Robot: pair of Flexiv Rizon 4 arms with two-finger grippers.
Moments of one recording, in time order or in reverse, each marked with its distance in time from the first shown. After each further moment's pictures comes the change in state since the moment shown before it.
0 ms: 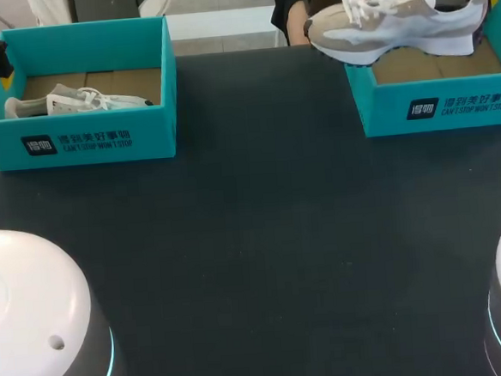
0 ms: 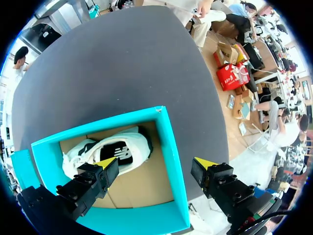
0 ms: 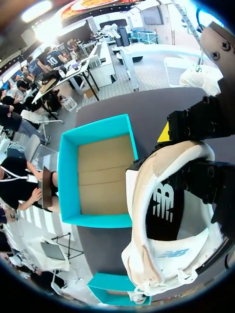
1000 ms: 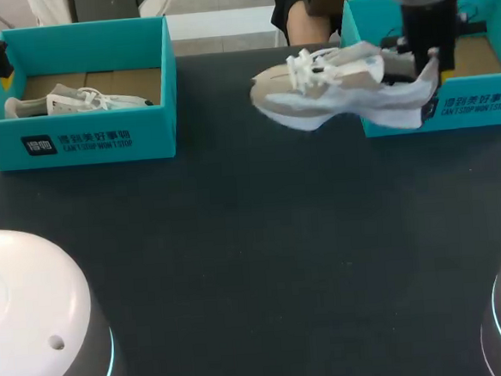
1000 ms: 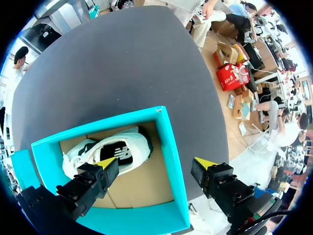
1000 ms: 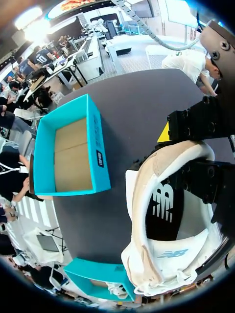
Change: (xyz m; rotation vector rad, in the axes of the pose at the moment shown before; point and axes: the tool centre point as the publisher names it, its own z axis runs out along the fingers) left arm 0.000 0.000 0.000 0.000 0.000 0.000; right arm 0.093 -0.145 -0.025 0.045 0.062 0.042
